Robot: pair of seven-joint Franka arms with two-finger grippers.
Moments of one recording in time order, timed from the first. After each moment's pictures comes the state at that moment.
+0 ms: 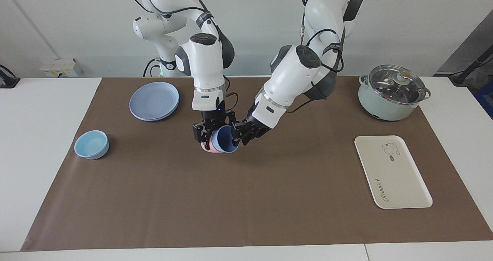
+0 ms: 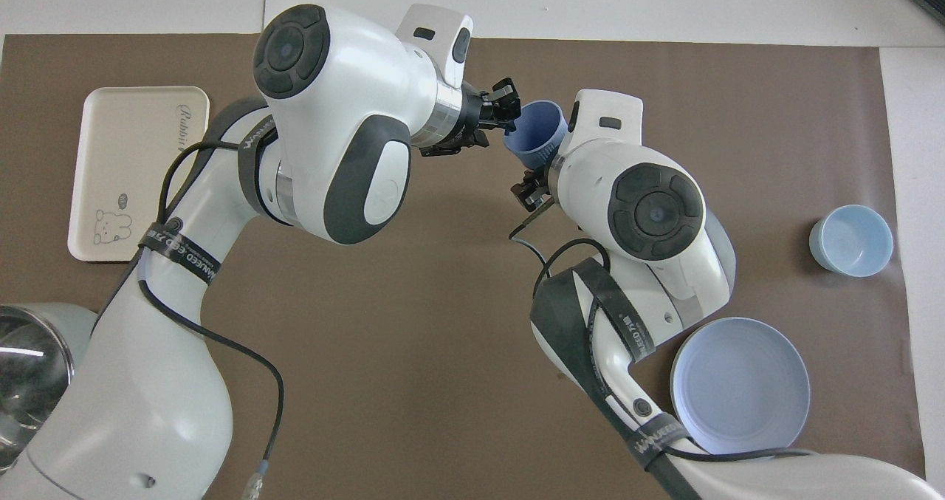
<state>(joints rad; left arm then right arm) -0.48 0.53 -0.14 -1.26 -0.34 2.14 -0.74 0.50 0.23 -0.07 -1.81 -0.18 2.42 -0.08</state>
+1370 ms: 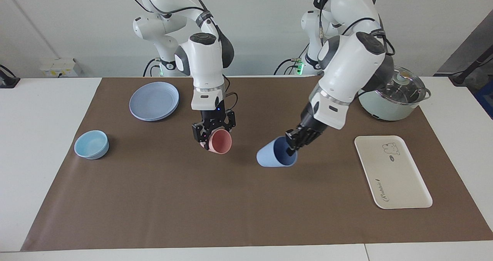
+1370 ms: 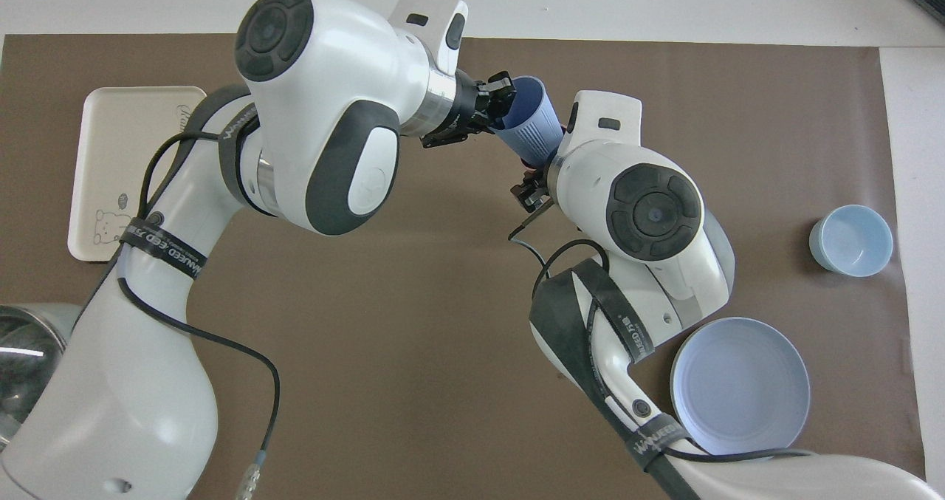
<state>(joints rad) -0.27 0.48 -0.11 -1.17 -0.17 2.01 -0.69 0.50 0.23 -0.07 -1.81 -0.18 2.42 -0.08</state>
